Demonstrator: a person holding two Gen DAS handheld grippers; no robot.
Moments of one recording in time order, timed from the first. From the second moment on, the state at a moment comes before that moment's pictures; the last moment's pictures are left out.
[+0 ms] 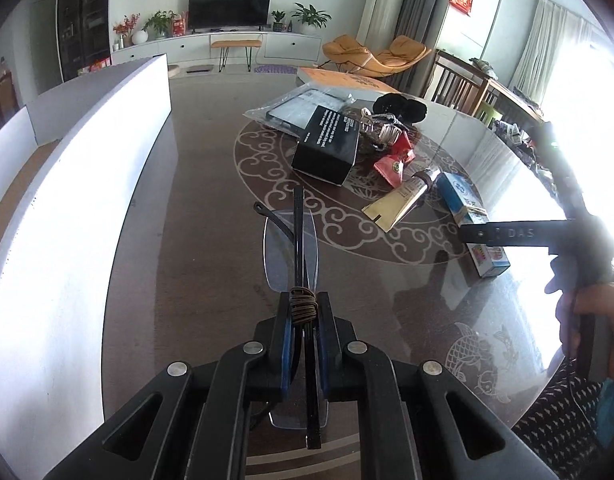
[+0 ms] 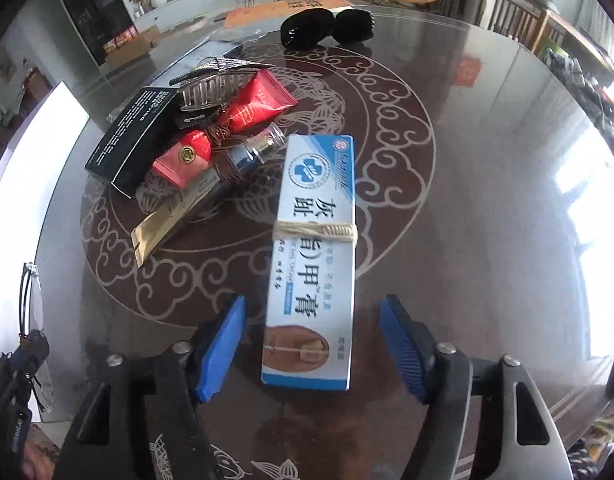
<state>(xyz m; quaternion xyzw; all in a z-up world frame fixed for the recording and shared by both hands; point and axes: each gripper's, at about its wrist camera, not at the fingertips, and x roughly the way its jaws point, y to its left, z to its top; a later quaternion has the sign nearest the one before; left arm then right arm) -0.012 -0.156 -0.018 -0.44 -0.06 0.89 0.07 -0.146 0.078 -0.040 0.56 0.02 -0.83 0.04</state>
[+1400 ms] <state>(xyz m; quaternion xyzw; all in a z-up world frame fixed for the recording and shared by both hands) 0.056 -0.336 0.068 -0.37 -0.15 0.91 -0.13 -0.053 -0.066 0.018 0.40 0.09 -0.89 0.19</state>
